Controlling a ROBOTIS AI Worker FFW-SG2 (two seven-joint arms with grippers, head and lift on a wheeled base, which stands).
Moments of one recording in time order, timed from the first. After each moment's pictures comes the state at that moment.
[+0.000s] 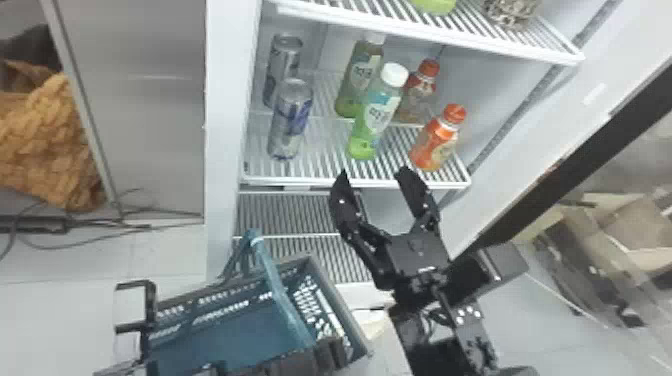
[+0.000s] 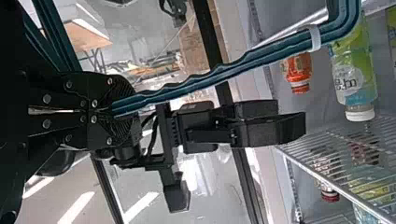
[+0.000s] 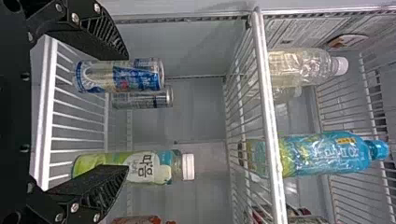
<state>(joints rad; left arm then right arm) 0.38 0.24 -0.29 -1.98 1.17 0.95 -0.60 0.62 -0.23 0.07 -2.18 -0.19 -0.18 0.00</state>
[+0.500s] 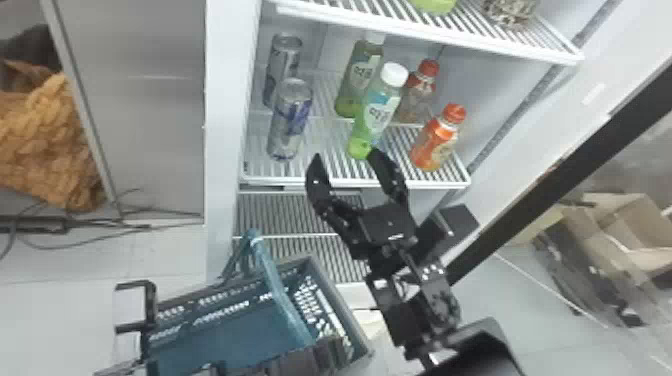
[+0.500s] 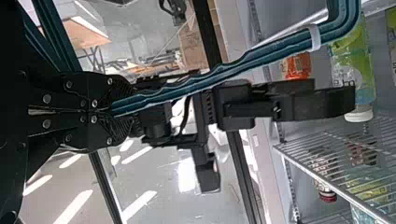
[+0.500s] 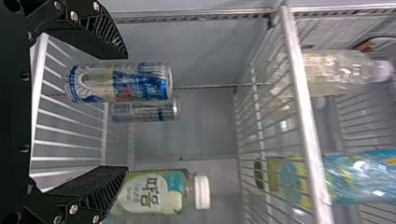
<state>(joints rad) 0.38 0.24 -0.29 -1.98 1.18 0.95 -0.60 0.42 -0.24 0.12 -2.02 -0.22 -0.13 0.05</state>
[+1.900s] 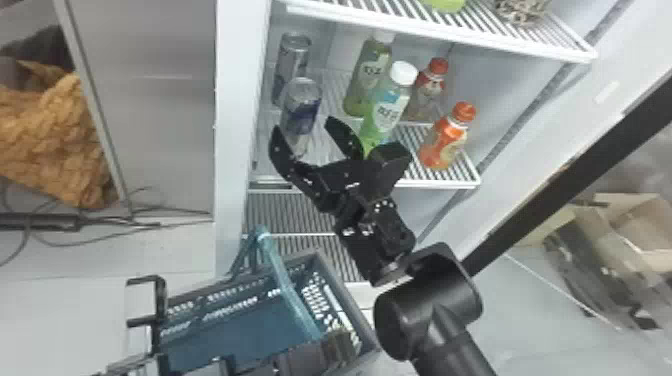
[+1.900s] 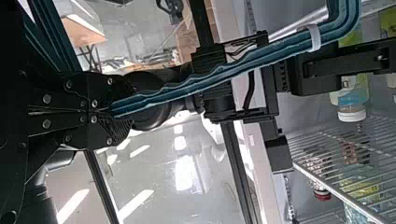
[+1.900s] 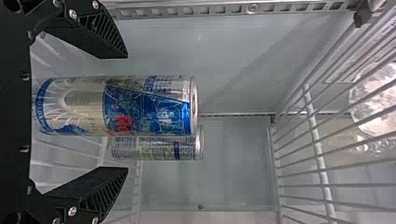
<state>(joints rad) 0.37 0.24 -0.29 -1.97 1.19 0.94 -0.60 0.08 -0.26 0.26 -1.73 -0.24 -0.05 0.08</state>
